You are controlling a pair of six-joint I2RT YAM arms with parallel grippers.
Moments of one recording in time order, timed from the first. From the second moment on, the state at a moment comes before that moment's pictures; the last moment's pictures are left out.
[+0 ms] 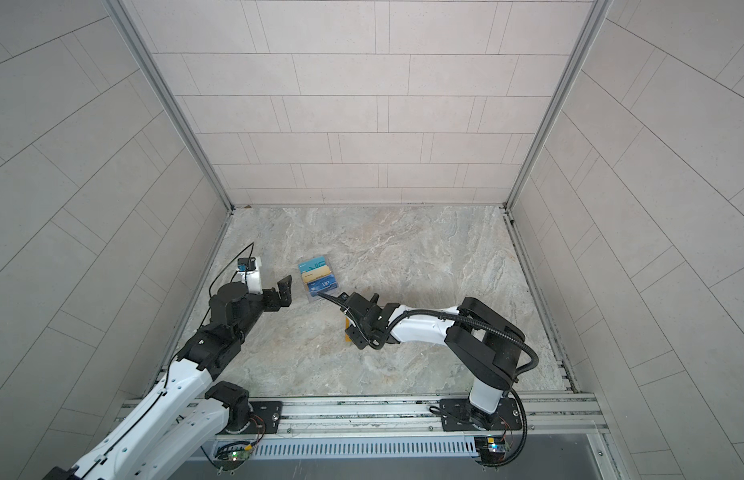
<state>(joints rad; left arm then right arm) -0.33 0.73 0.50 -0.17 -0.19 -0.23 0.96 1.71 0.93 -0.27 0.09 0.20</state>
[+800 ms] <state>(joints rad) -0.33 0.76 0.52 -0.22 -0.18 -0.21 1.00 1.73 0.94 -0.26 0.19 0.19</state>
